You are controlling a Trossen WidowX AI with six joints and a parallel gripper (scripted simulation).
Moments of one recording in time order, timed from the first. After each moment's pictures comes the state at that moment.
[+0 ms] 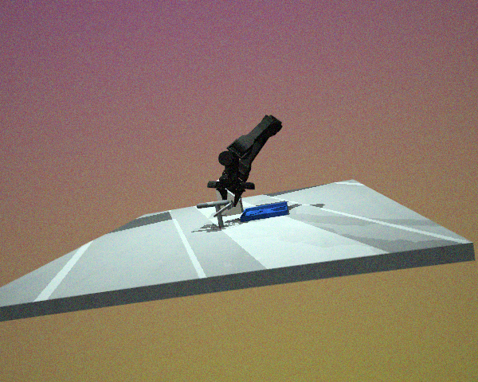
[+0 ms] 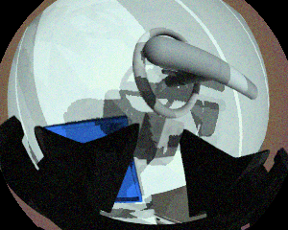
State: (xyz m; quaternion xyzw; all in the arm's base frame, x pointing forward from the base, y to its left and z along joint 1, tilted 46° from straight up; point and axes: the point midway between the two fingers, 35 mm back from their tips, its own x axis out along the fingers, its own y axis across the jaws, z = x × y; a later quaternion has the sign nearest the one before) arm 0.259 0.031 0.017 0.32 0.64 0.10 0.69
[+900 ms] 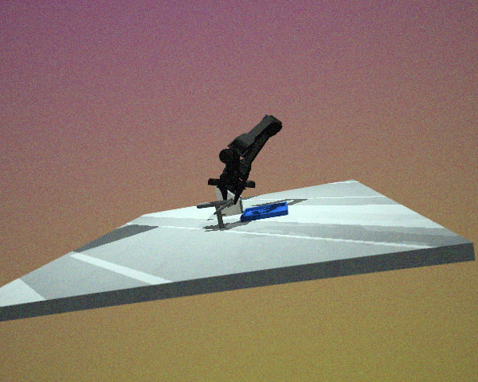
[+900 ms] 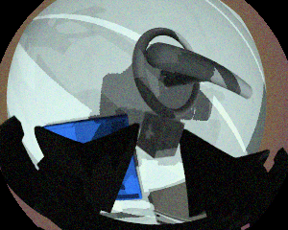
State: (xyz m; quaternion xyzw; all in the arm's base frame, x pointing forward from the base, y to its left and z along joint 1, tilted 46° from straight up) arm 0.259 0.026 0.025 0.31 0.65 0.10 0.69
